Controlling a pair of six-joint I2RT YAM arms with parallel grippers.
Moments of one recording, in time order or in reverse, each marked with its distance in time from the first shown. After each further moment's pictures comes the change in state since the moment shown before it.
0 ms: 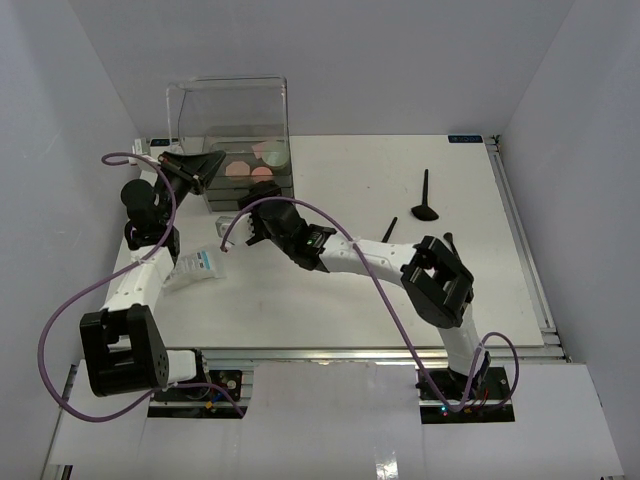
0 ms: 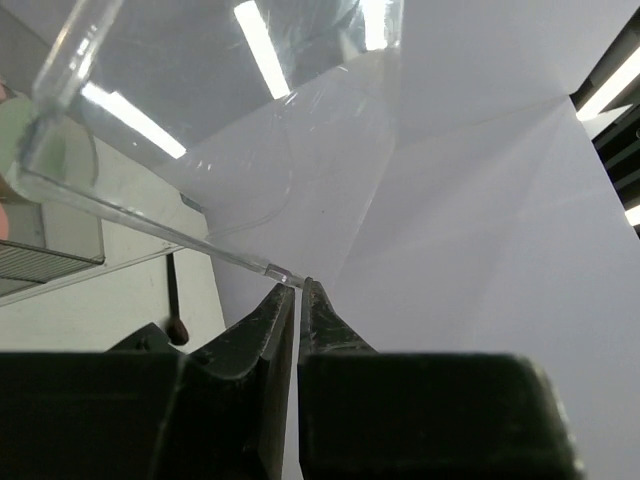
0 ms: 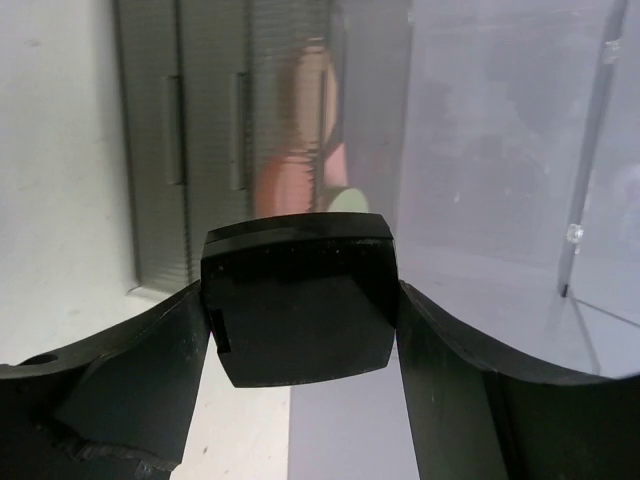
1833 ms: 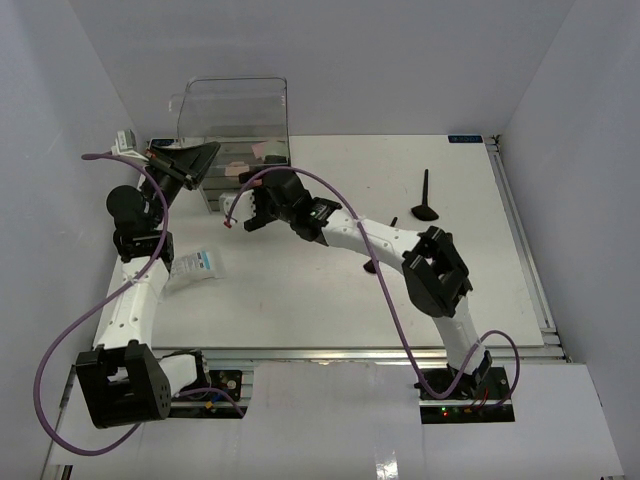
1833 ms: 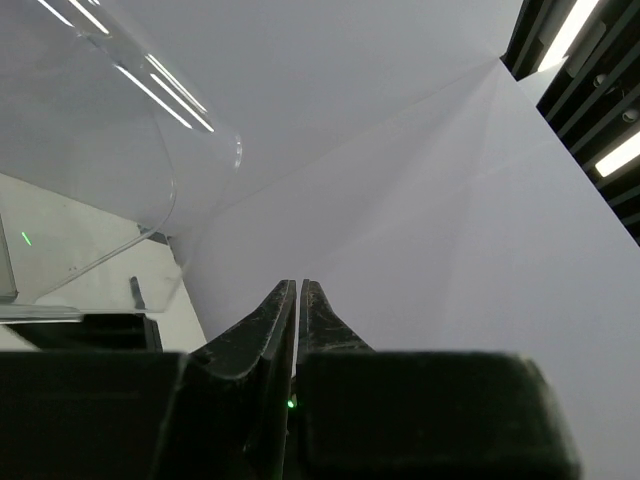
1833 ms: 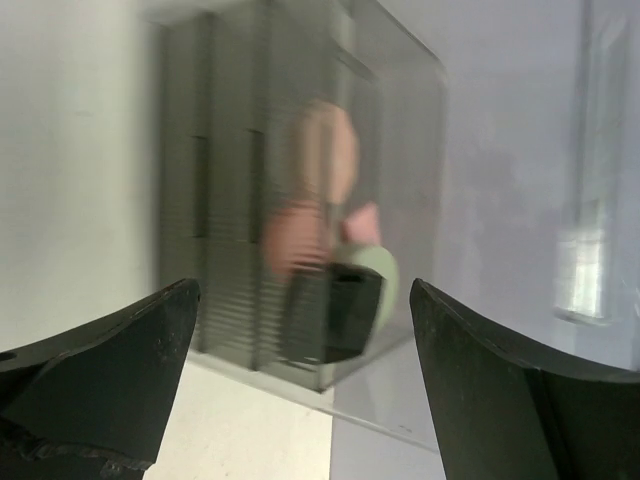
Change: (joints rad) left arm -0.004 -0.161 0.040 -0.023 0.001 0.012; right arm -0.108 0.086 0.222 -0.169 -0.264 0.115
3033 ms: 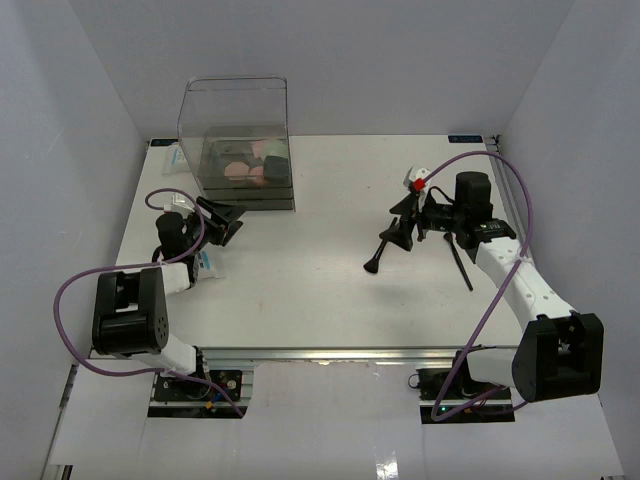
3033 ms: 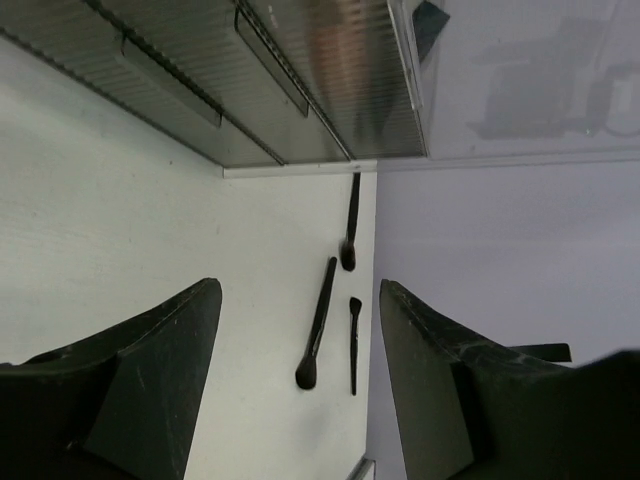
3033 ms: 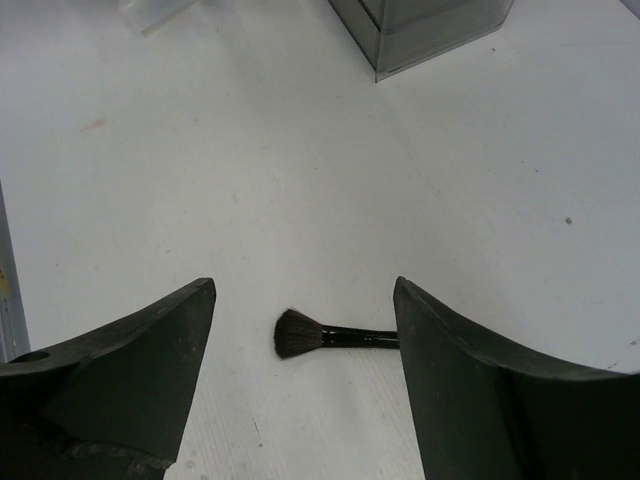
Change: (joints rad) left arm -0.026 0.390 -0.332 0.069 -0.024 0.251; right arm -0.793 -0.851 -0.860 -0.205 -1.019 0.706
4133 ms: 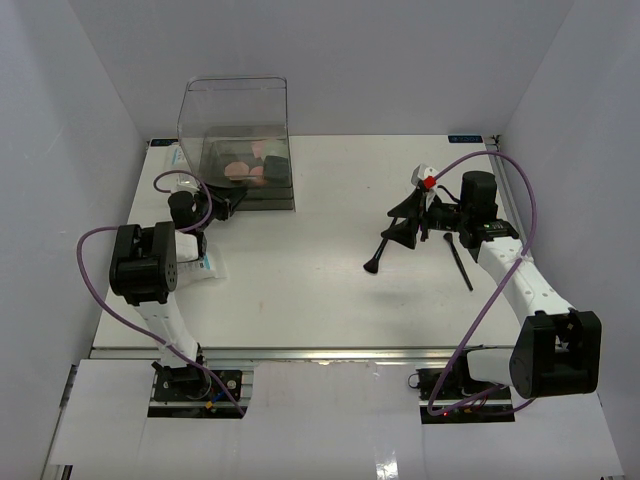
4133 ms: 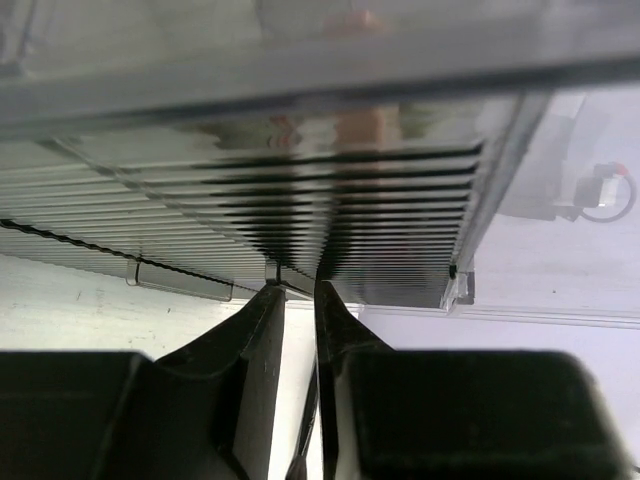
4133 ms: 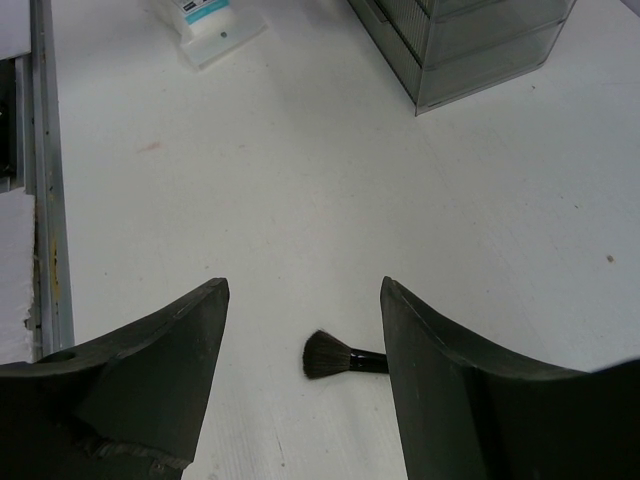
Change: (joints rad) left arm -0.034 0.376 0.277 0.163 -0.087 -0.103; right arm -0.040 0.010 -0.014 0.057 -0.145 0.051
